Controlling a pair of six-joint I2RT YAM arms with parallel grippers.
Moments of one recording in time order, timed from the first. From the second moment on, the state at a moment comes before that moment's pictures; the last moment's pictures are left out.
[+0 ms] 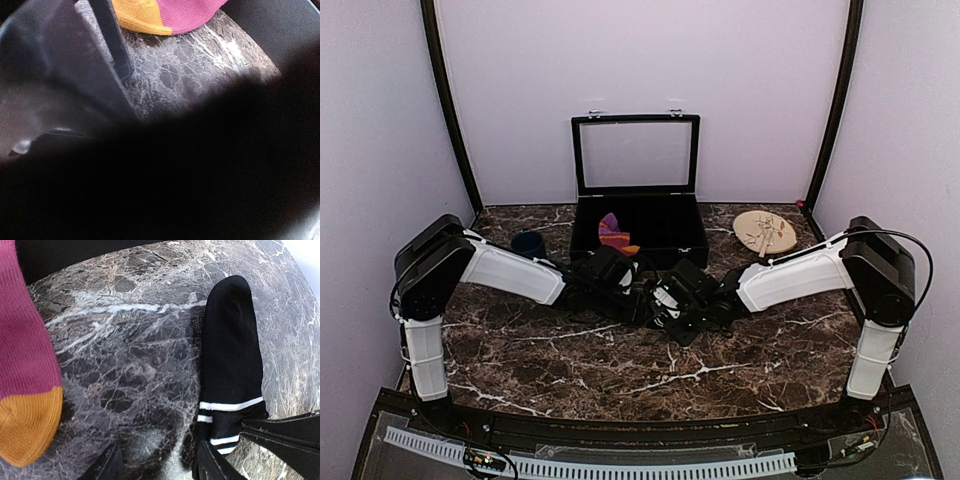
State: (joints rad) left arm -0.88 1.98 1.15 -0.03 0.06 -0.51; right arm 0.99 1.86 1.06 -0.28 0.18 0.03
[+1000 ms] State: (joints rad) left arm -0.91 1.82 0.88 0.14 0.11 -0.47; right arm 0.85 1.80 1.05 -0.38 -0.17 0.10
